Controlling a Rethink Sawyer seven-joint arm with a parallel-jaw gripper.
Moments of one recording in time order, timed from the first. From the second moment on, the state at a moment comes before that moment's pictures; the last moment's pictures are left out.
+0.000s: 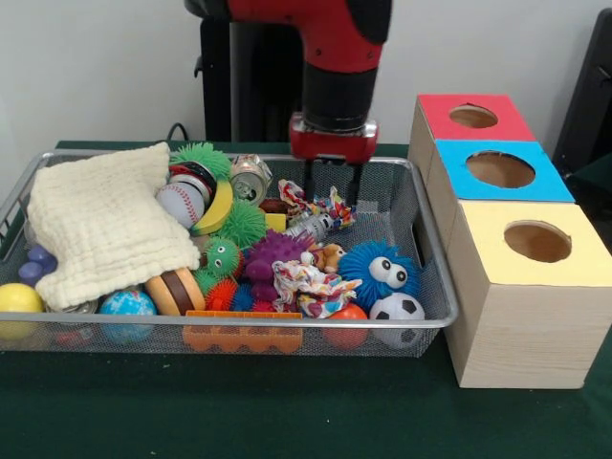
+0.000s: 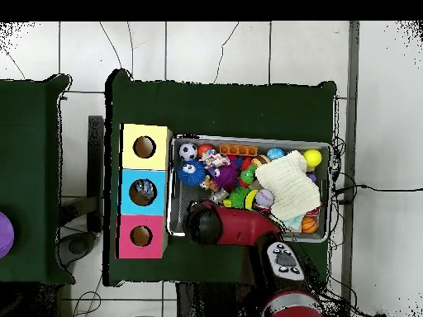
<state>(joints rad) -0.27 -0.55 0.02 1.88 -0.18 0.25 1.75</state>
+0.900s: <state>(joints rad) -0.32 -0.41 0.04 1.82 -0.35 0.20 1.75</state>
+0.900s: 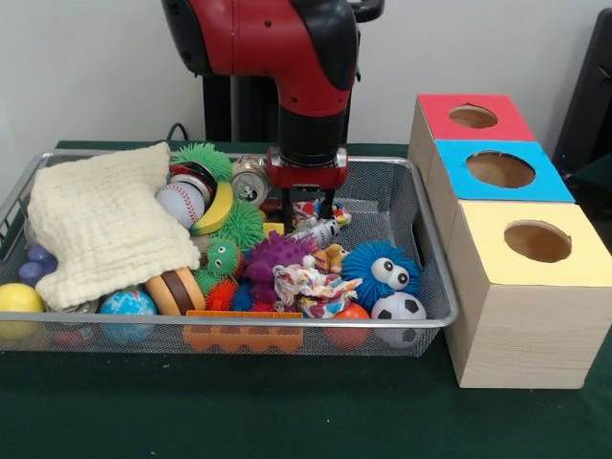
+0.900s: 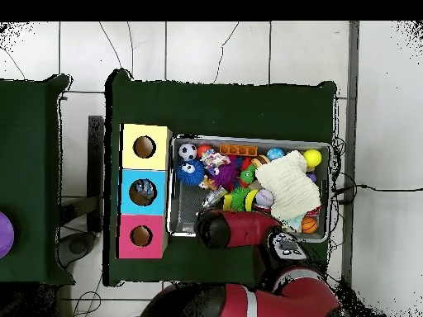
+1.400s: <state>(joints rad) -0.29 -0.41 0.04 1.82 -0.36 0.21 1.75</state>
